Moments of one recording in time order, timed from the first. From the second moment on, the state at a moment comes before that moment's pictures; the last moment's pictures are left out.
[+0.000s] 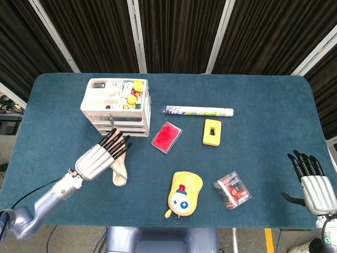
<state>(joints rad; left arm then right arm) -0.62 -1.33 0.02 -1.49 1.75 1.21 0.62 0.09 -1.07 0.03 -1.59 -1.54 1.44 0.00</state>
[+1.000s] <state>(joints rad) -0.19 -1.20 0.08 -1.72 1.51 1.56 0.36 0.09 -1.07 0.03 -1.59 -1.54 1.44 -0.01</state>
